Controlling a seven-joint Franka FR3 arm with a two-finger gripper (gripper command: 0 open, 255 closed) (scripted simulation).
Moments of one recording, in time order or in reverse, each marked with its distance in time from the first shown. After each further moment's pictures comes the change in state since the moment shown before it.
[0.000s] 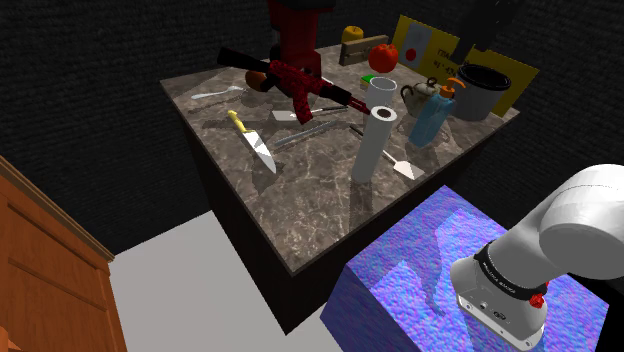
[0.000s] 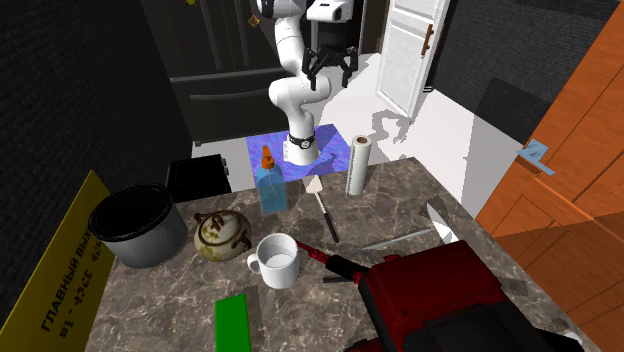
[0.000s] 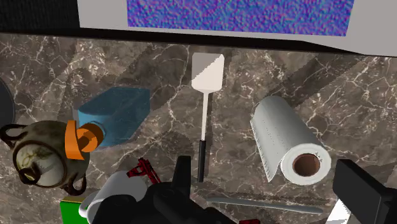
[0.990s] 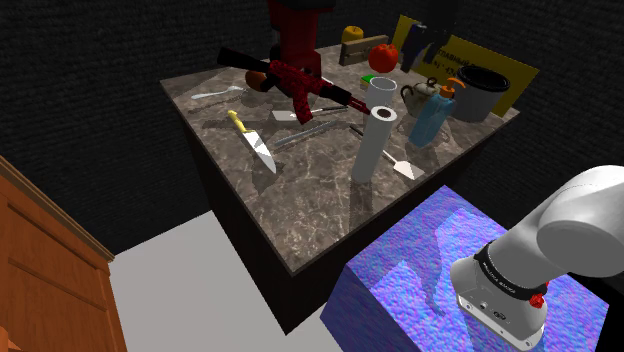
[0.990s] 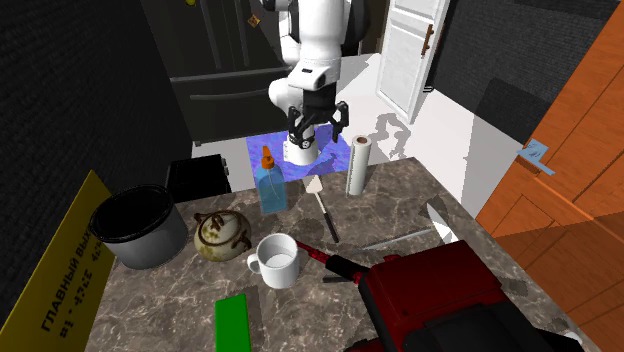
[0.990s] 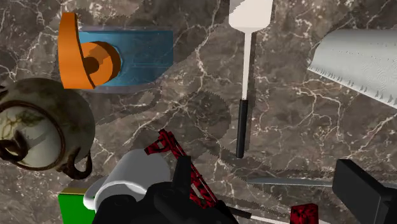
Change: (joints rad) arm -0.043 0.387 -0.124 0.059 -0.026 0.316 -0.089
